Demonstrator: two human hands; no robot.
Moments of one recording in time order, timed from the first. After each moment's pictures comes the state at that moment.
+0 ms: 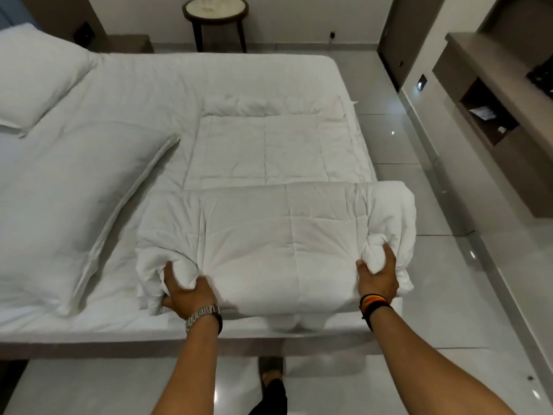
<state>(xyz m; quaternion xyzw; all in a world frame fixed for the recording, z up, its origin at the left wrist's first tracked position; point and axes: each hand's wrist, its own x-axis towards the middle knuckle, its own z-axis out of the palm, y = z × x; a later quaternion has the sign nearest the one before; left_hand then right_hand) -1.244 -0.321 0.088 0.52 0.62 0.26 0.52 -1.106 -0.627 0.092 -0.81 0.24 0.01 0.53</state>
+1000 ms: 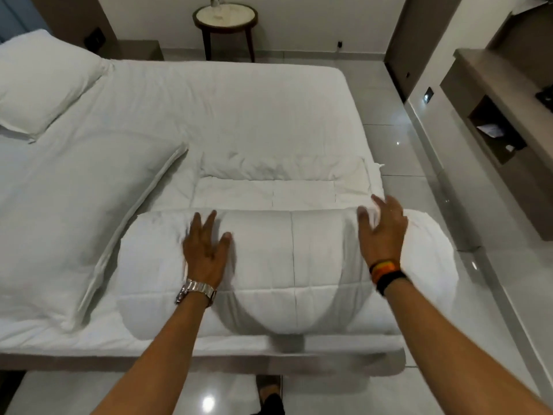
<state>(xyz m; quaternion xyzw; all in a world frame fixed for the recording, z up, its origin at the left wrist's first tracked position) -1.169 -0.255 0.133 0.86 0.30 0.17 0.37 -1.005 -0.571 0.180 -0.90 -0.01 -0.11 0.42</state>
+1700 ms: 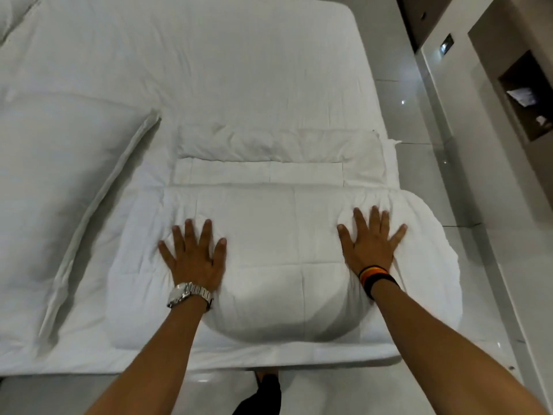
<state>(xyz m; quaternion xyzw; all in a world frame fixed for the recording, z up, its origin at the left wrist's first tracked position) -1.109 -0.206 0.035 0.93 0.33 -0.08 0.12 -0.938 -0.540 0.049 -1.00 -0.03 0.08 0.02</state>
